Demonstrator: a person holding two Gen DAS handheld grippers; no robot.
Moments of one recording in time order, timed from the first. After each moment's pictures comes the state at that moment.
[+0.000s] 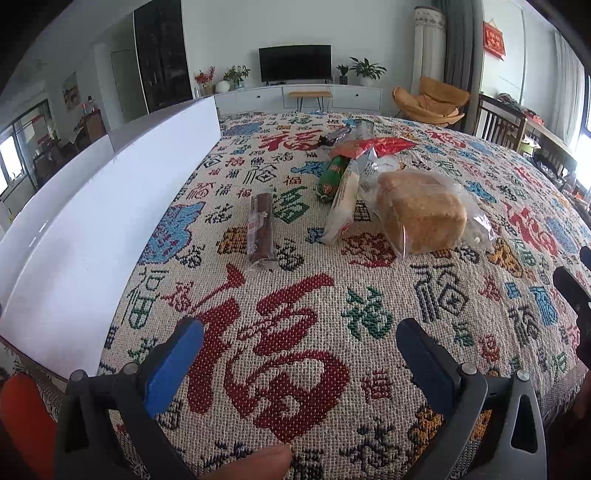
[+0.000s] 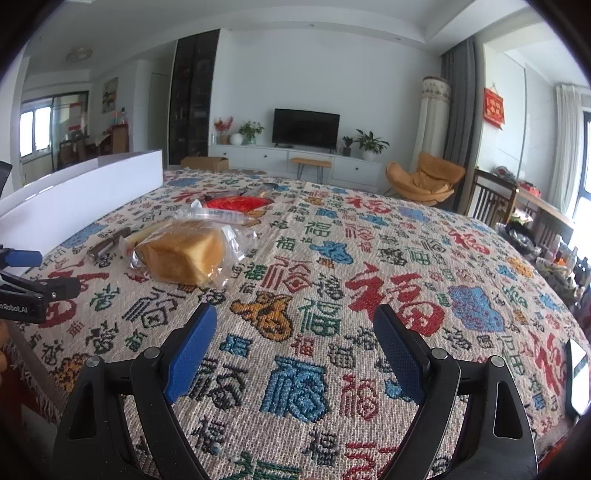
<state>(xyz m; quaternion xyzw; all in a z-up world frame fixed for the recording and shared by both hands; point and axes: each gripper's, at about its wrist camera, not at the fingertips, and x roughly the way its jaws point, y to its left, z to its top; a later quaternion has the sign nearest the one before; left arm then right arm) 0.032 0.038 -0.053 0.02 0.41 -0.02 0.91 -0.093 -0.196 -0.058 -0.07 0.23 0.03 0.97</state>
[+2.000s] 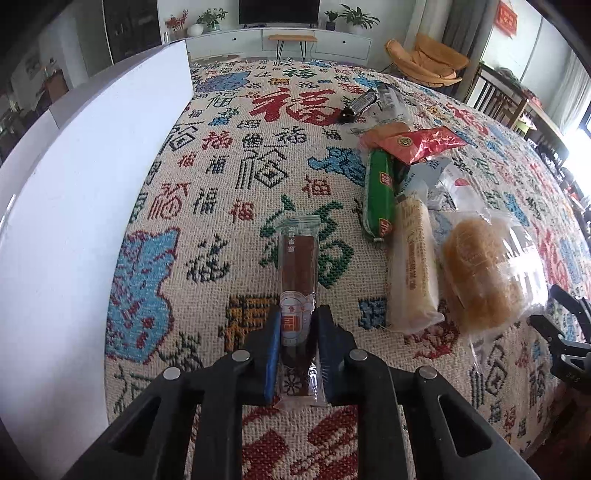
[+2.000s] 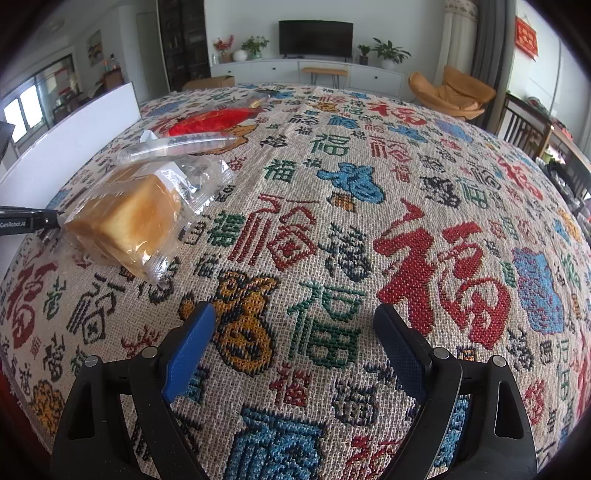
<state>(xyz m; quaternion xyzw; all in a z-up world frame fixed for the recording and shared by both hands) 0.161 0.083 -0.063 -0.01 0.52 -0.08 0.85 0.007 -0.215 -0.091 -0.03 0.42 0.06 0.91</state>
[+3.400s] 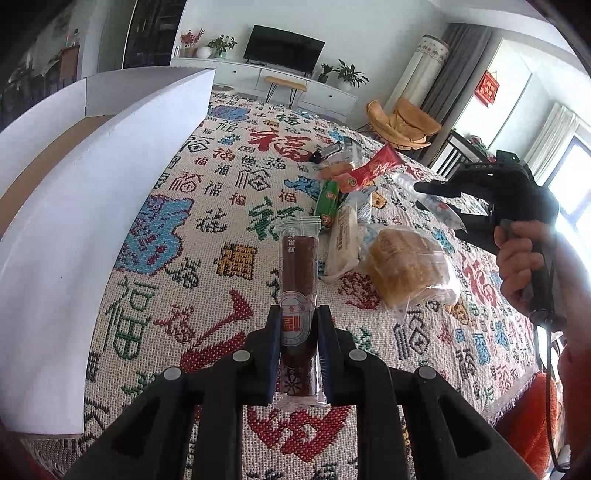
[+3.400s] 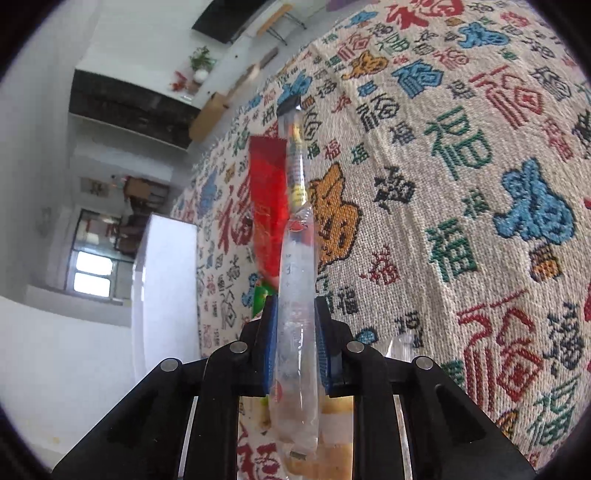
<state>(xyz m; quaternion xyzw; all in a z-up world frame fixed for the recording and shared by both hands) 0.069 0.109 -0.032 -0.13 0.43 -0.13 0.89 0.151 -0.170 -0.058 0.39 0.49 0.14 0.77</state>
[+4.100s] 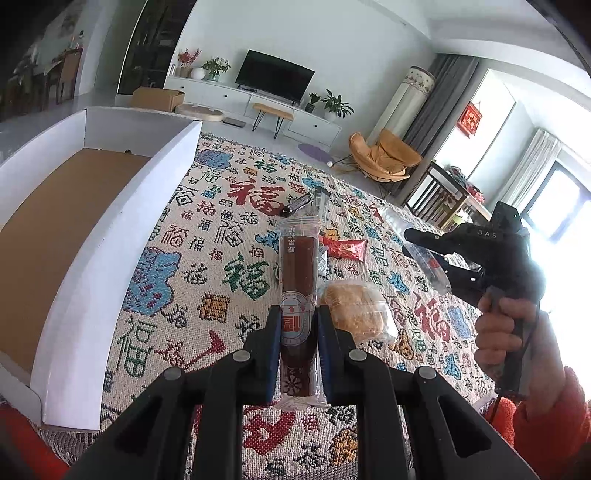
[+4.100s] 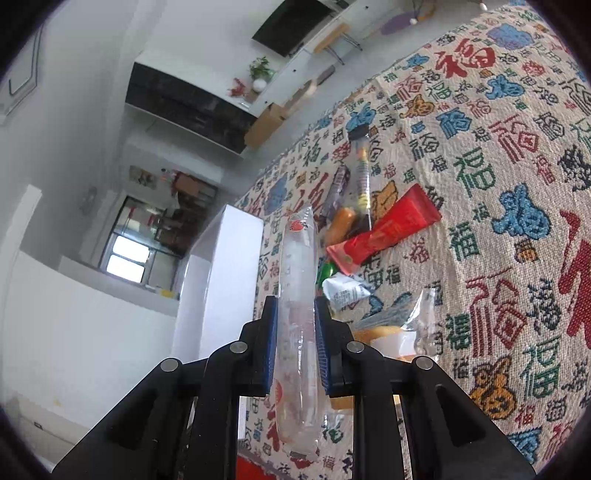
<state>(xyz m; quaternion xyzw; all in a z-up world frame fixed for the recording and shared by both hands) 0.054 0.120 0.039 -0.17 0.38 -0.16 0.90 0.086 -0.189 0.007 0.37 0.43 0.23 0.79</state>
